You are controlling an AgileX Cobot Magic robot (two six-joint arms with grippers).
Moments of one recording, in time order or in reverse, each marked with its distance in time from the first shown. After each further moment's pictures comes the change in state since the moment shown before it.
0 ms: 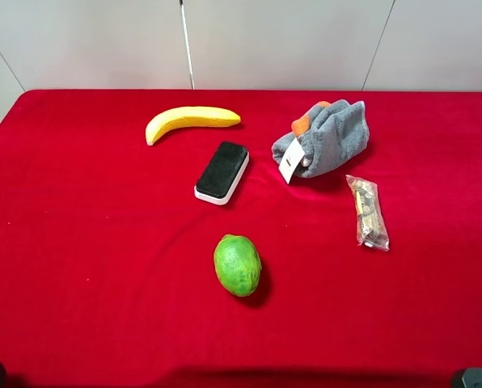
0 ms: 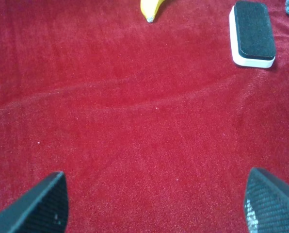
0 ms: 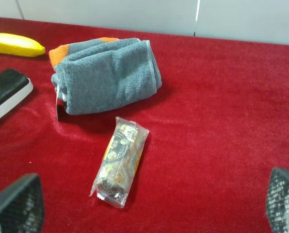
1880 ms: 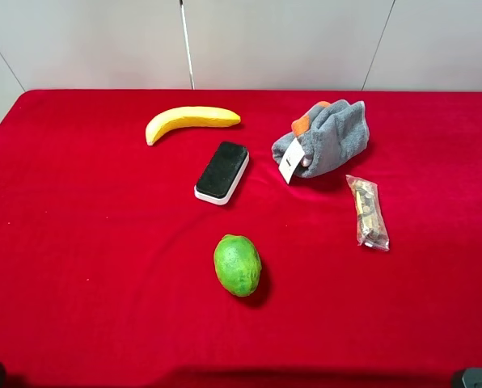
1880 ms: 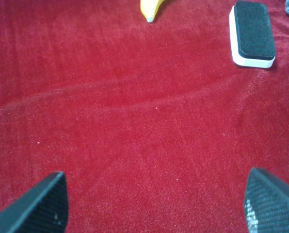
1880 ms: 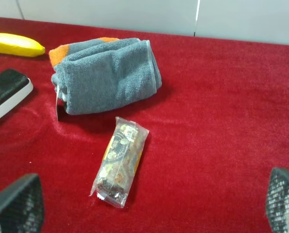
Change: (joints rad) left arm 0.000 0.000 0.000 0.000 0.000 0.000; right arm 0.000 0.000 0.000 0.000 0.000 0.000
